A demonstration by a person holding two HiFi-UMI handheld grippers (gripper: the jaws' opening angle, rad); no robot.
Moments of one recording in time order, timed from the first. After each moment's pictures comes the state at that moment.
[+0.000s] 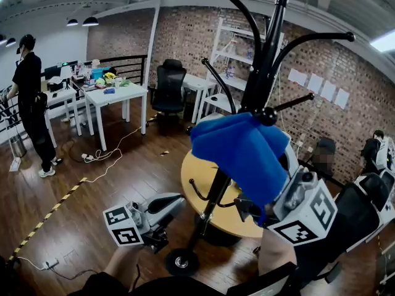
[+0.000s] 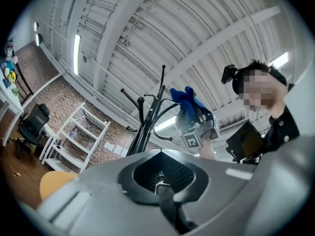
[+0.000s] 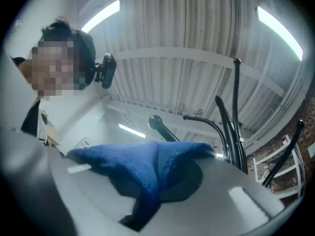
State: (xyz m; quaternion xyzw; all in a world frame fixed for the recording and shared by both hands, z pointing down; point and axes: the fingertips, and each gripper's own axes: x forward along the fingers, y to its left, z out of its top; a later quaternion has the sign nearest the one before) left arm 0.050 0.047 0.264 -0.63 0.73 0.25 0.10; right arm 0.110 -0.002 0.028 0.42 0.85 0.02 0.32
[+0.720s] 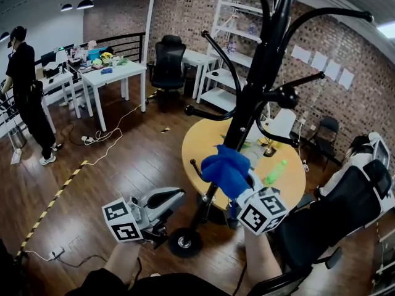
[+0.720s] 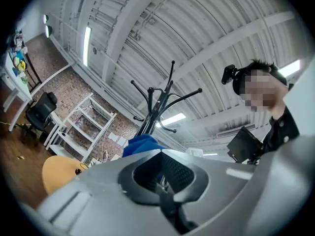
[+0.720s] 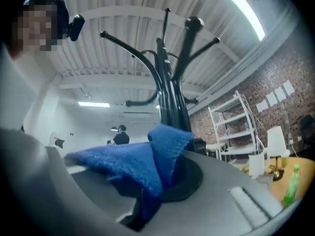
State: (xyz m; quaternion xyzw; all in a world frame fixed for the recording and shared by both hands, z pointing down) left arm 0.049 0.046 0.297 -0.62 0.73 0.28 0.04; right arm -0.015 -0.074 0.262 0.26 0.96 -0.08 0.06
